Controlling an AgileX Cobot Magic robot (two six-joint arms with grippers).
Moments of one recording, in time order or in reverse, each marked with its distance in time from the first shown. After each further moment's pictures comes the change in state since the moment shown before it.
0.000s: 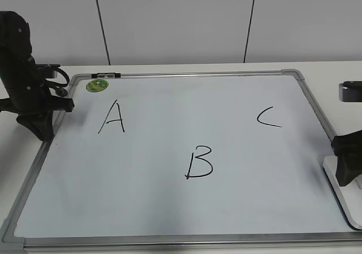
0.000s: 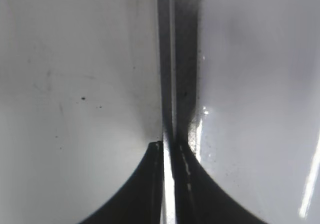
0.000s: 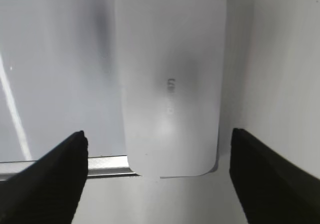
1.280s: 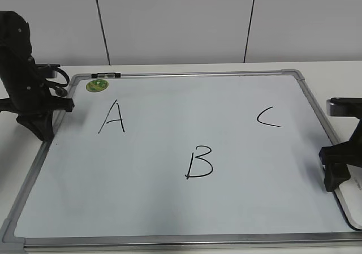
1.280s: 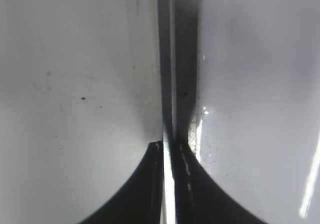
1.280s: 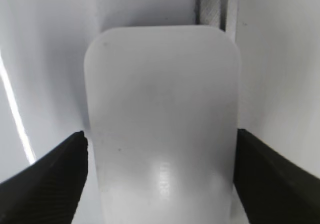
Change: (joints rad) left arm 0.000 0.000 0.000 0.000 0.001 0.000; right arm -0.045 0.175 -0.003 0.017 -0.159 -0.053
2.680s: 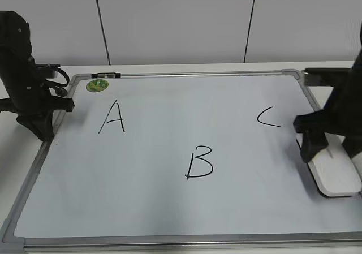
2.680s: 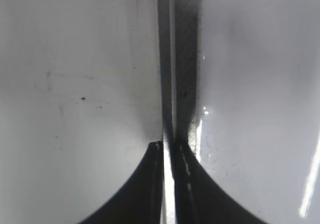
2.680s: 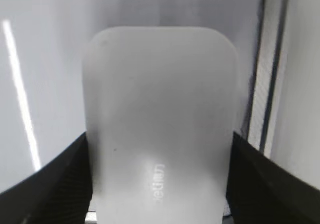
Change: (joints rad) left arm 0.000 0.000 0.000 0.000 0.000 0.000; right arm 0.084 0.010 -0.168 0.052 0.148 0.000
